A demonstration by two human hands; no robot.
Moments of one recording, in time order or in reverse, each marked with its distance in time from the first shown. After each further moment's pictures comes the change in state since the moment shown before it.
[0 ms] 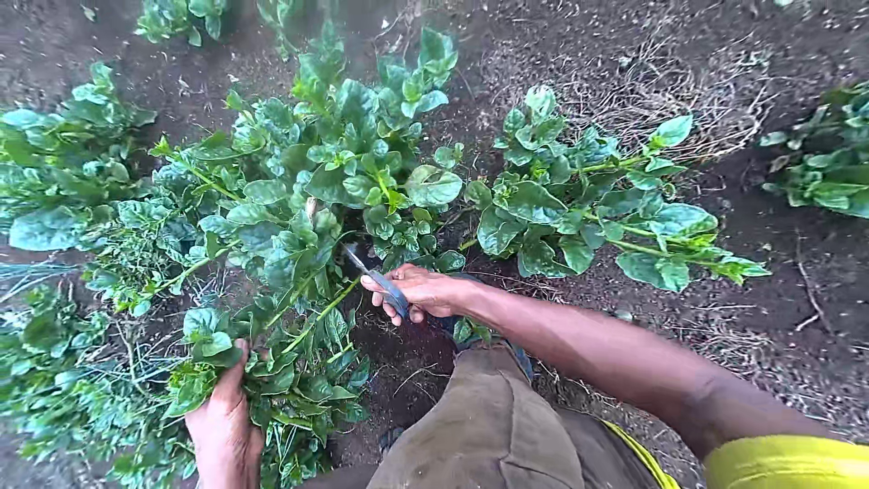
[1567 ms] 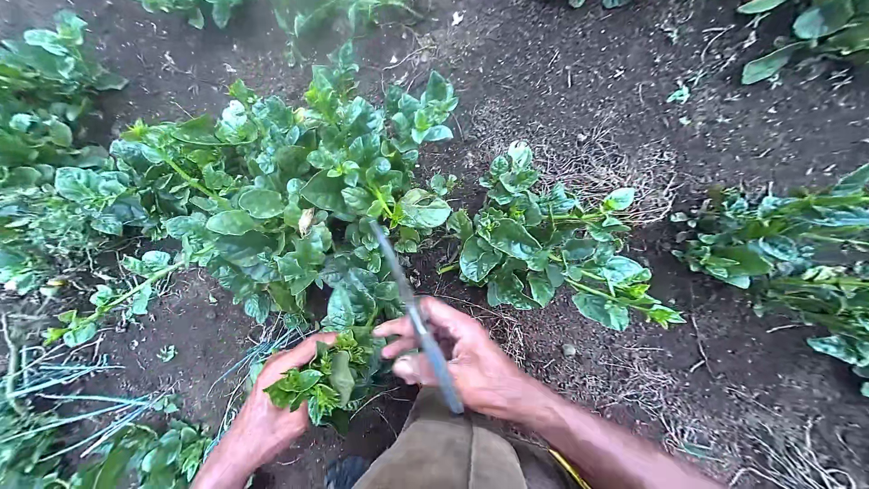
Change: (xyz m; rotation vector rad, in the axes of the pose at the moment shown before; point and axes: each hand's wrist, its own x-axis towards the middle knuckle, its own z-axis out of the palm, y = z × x) left_hand -0.007 -0.028 0.032 0.167 -1.037 0.406; right_hand -0.102 0.016 0.041 -0.115 0.330 -0.708
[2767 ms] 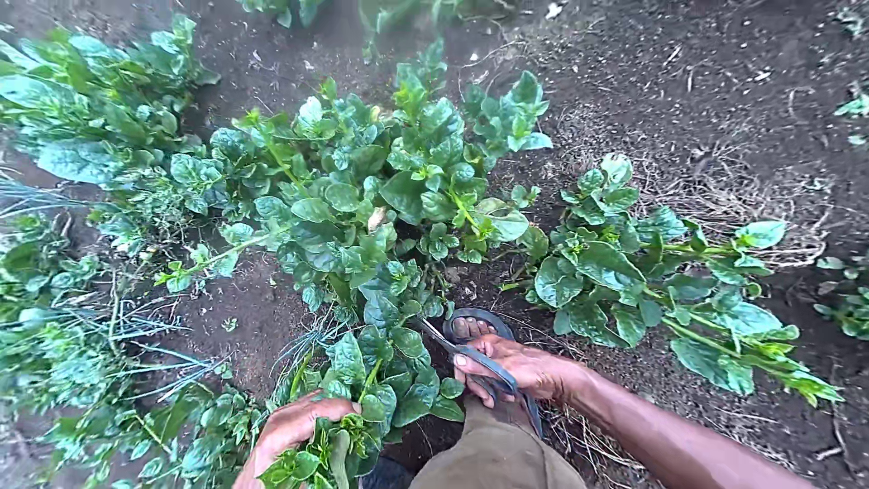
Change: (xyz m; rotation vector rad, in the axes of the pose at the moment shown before) left_hand -0.076 0.014 -0.043 -0.018 -0.002 -0.057; right_hand 0.029 0.080 -0.049 0.066 -0.564 0.757
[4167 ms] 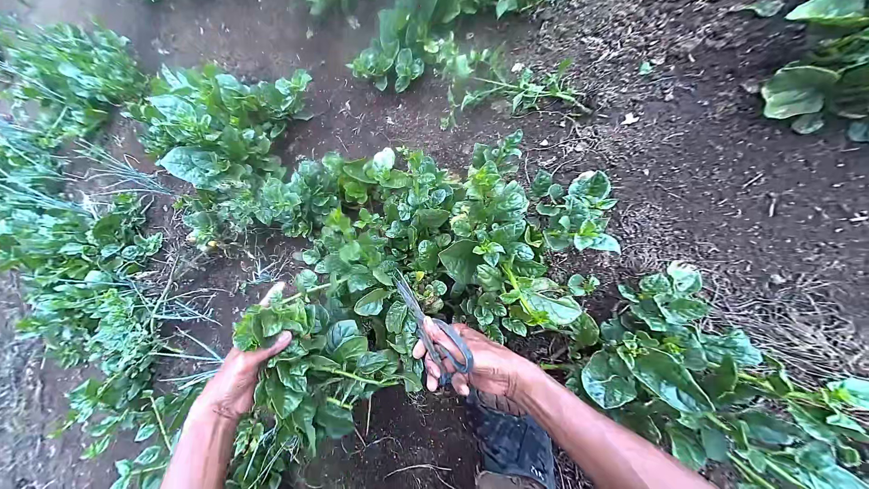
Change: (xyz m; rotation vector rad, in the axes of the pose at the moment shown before) left_hand 0.041 -0.041 -0.091 -0.547 0.782 -0.430; right_hand 0.081 -0.117 0.008 0.117 -0.026 -0.081
